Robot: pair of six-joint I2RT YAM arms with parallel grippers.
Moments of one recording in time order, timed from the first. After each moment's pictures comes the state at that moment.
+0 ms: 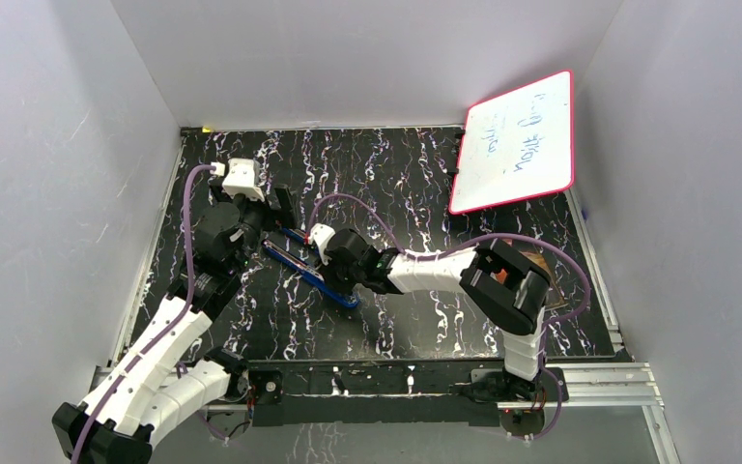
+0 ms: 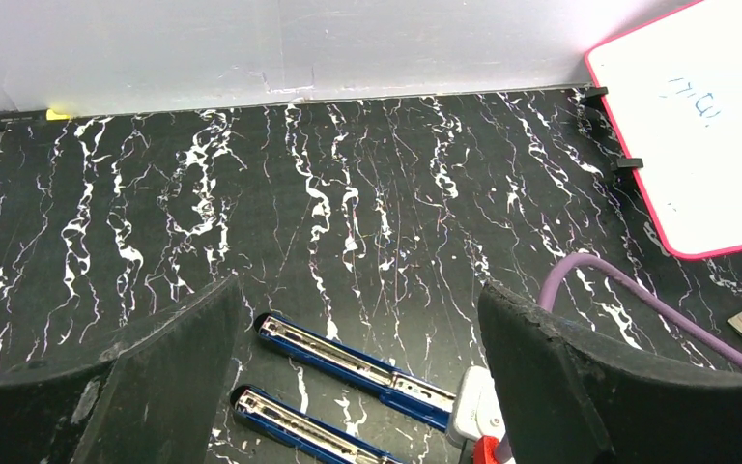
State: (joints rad) left arm -0.47 0.83 0.81 -0.09 -0.27 -0.11; right arm 1.08 1.89 1.13 0.03 -0.05 0.13
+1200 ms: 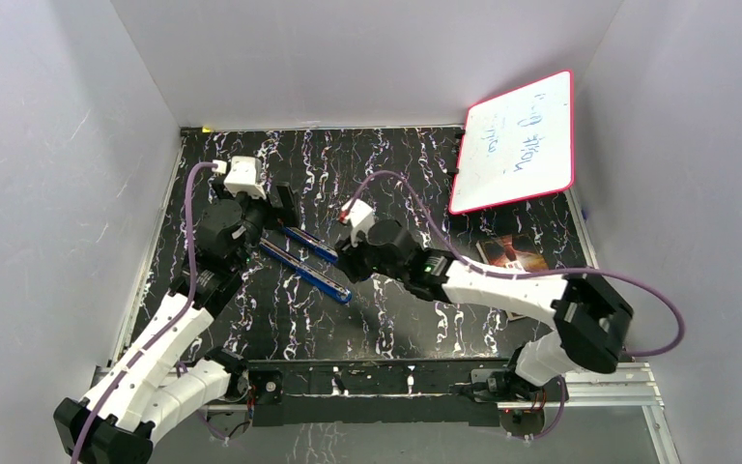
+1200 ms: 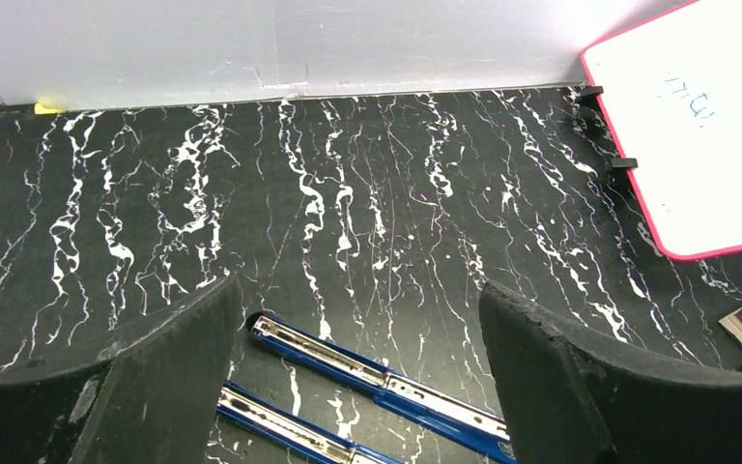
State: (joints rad) left arm -0.47 0.84 0.82 -0.09 -0.27 -0.12; right arm 1.08 1.50 0.97 0.09 0.07 0.14
